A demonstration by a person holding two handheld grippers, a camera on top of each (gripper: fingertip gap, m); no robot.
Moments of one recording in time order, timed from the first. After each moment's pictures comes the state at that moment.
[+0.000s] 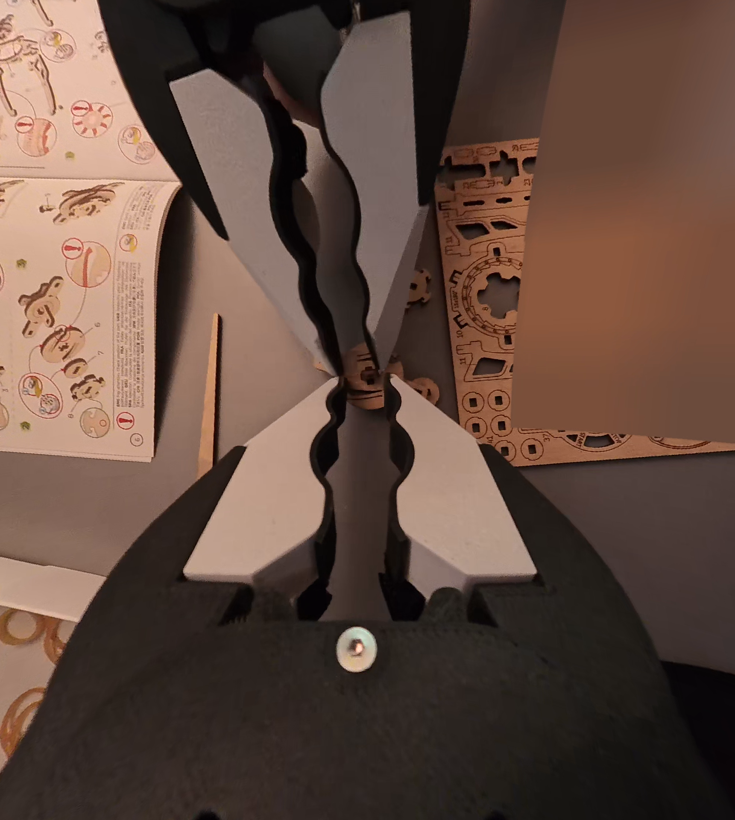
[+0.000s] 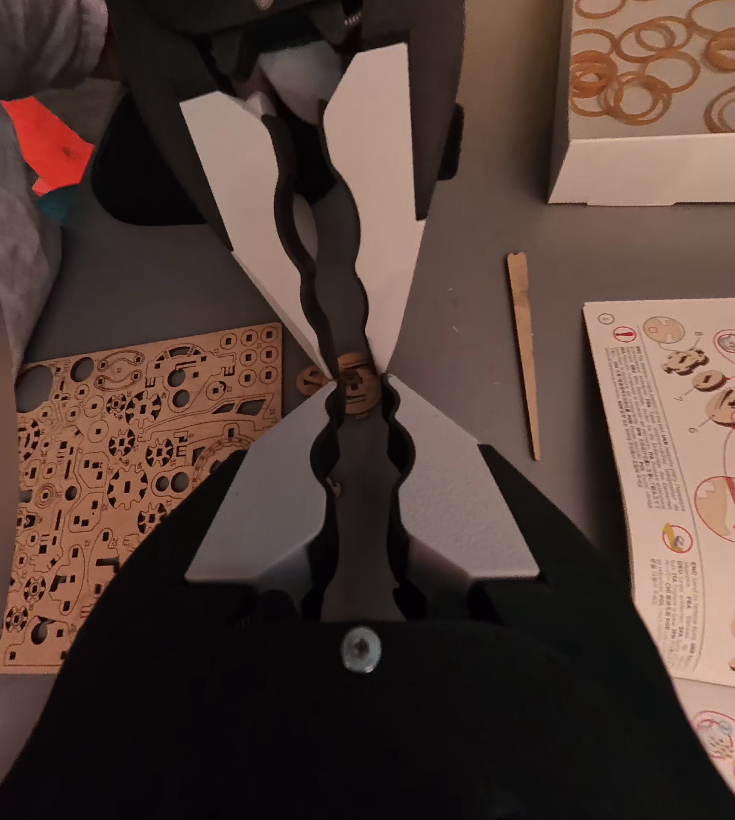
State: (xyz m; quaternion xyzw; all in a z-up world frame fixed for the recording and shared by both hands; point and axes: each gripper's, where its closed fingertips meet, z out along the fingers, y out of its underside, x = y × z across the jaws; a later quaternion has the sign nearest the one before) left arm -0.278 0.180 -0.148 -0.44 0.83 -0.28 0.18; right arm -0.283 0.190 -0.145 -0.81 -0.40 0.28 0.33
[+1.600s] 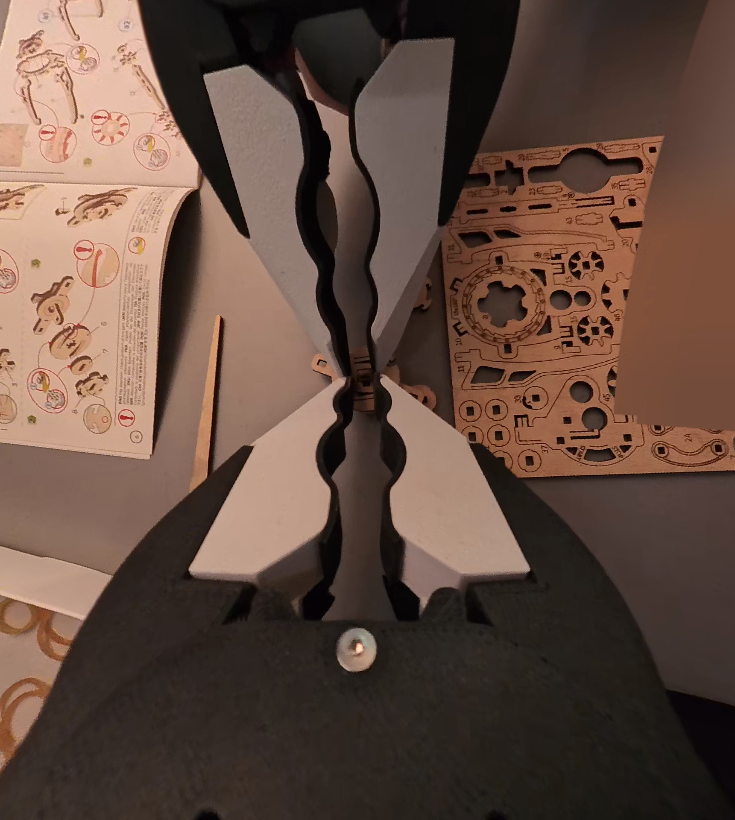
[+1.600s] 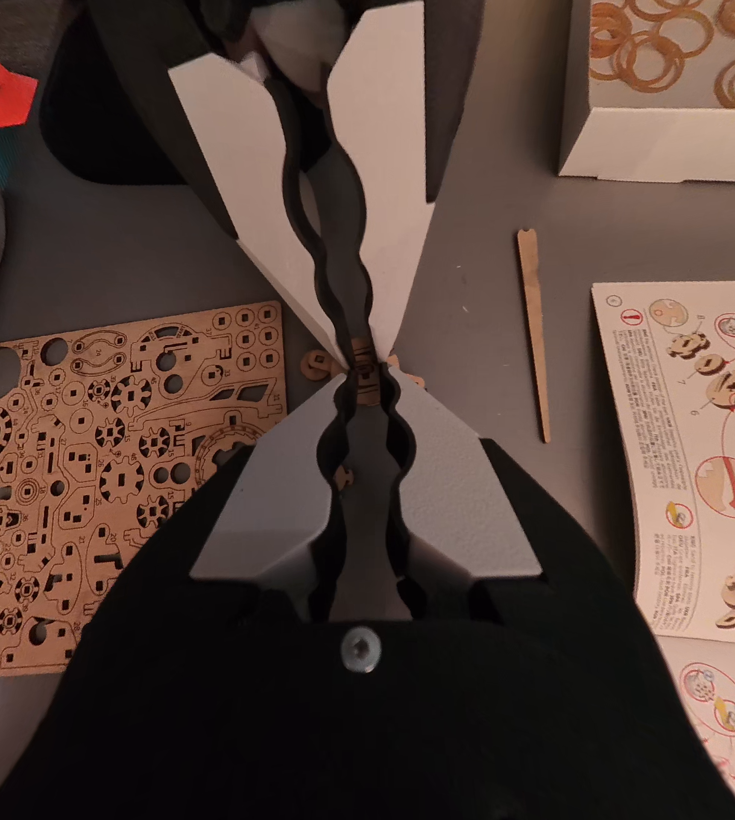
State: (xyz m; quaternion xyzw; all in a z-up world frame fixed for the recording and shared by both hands) left arm -0.276 0.178 -0.148 -0.45 0.82 -0.28 0.20; right arm -0.282 0.182 -0.151 -0.83 -0.41 0.22 0.32
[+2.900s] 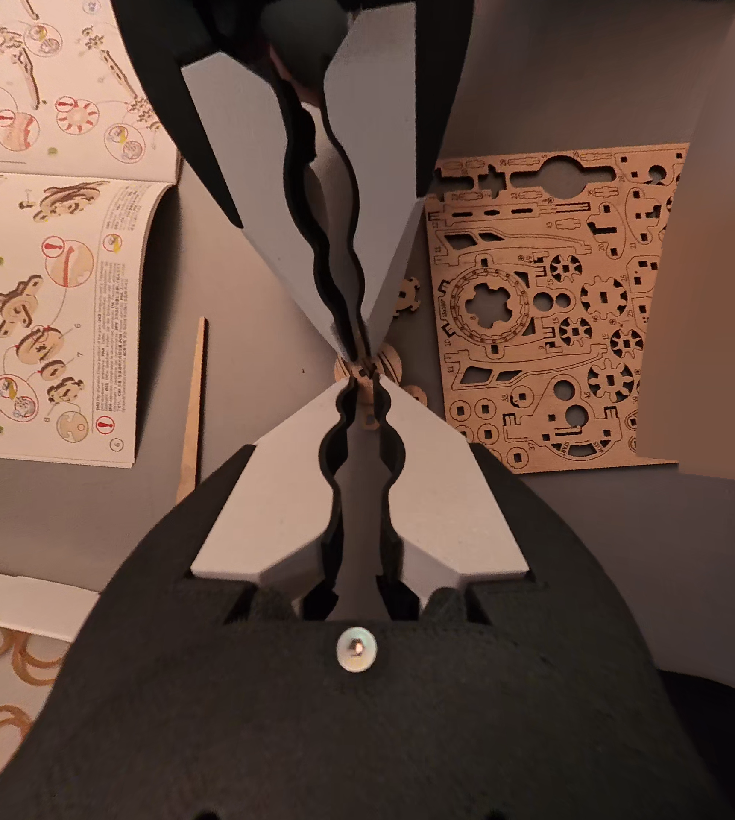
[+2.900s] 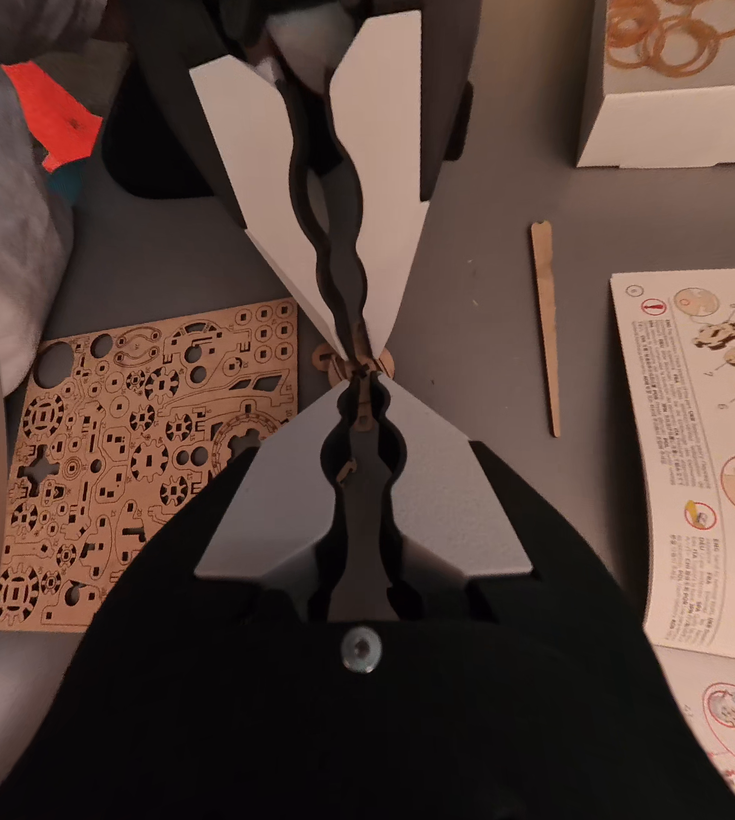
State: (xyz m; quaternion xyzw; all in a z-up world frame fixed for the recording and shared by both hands) left arm -0.278 0.174 -0.149 -0.45 0.83 -0.30 0.16; right arm -0.279 0.178 -0.148 -0.82 -0.40 0.28 0.30
